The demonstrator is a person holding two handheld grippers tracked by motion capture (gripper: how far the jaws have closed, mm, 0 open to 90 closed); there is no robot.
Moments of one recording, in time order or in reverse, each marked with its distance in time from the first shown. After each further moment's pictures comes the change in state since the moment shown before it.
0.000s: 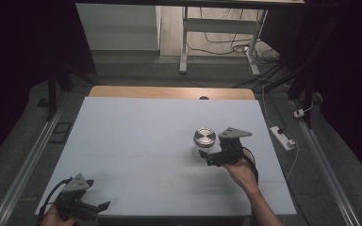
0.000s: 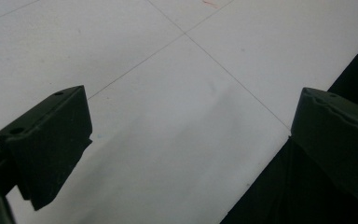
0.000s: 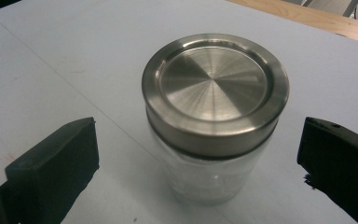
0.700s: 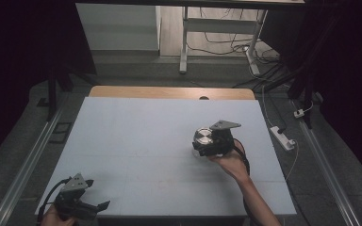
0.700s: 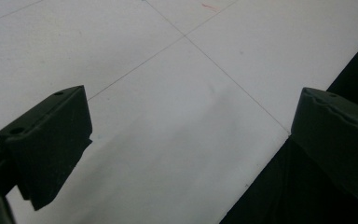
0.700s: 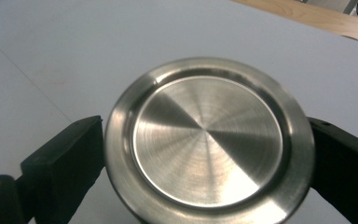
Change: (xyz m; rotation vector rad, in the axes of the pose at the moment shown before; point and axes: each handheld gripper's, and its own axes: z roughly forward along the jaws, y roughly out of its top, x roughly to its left) left arm 0.001 -0.001 -0.001 -0.011 -0.010 -0.007; right arm -0.006 0.015 0.035 0.026 -0.008 0.001
